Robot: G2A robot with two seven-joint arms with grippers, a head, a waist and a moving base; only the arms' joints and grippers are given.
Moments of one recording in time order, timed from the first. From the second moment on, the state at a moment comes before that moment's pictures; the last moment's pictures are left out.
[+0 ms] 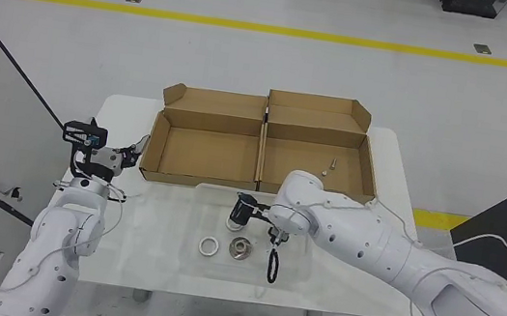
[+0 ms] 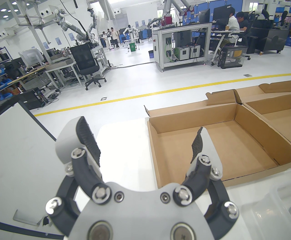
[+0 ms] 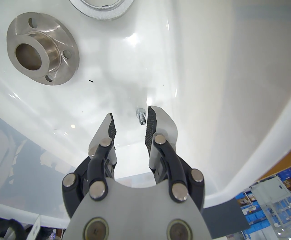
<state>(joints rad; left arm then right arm) 1.73 -1.15 -1.60 -1.80 1.33 0.00 0.00 -0.70 -1.18 0.27 -1.53 -0.76 -0.13 1.47</state>
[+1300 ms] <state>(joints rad) 1.73 -1.15 -1.60 -1.80 1.33 0.00 0.00 -0.76 -1.20 0.34 -1.51 -0.80 -0.16 1.49</state>
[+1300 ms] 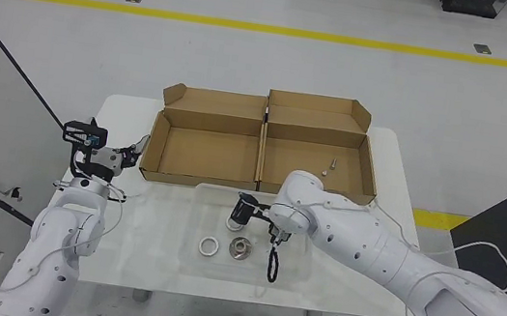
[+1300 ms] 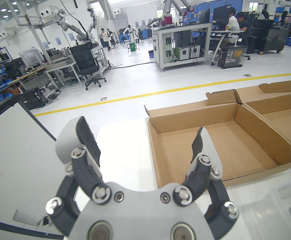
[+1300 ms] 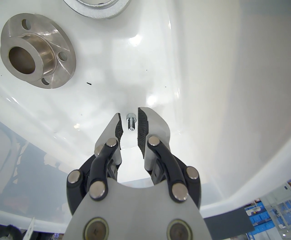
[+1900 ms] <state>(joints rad) 1.73 -1.15 -1.60 -1.80 1.33 0.00 0.00 -0.78 -1.14 0.56 -1.68 -0.60 -0.24 1.51</state>
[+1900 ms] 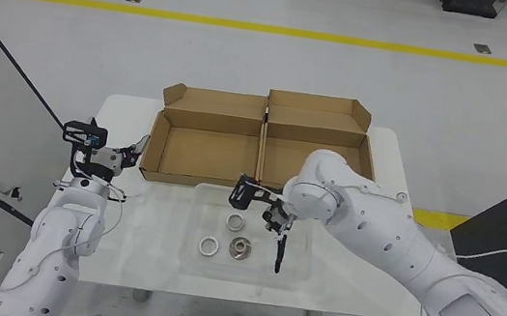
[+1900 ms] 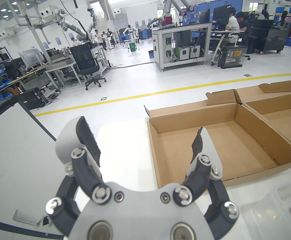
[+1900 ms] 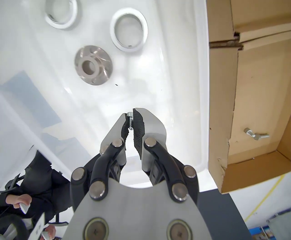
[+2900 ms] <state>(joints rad) 1.73 -1.15 -1.60 -1.80 1.33 0.00 0.00 -1.16 -1.00 1.07 -1.73 0.06 -0.74 1.08</state>
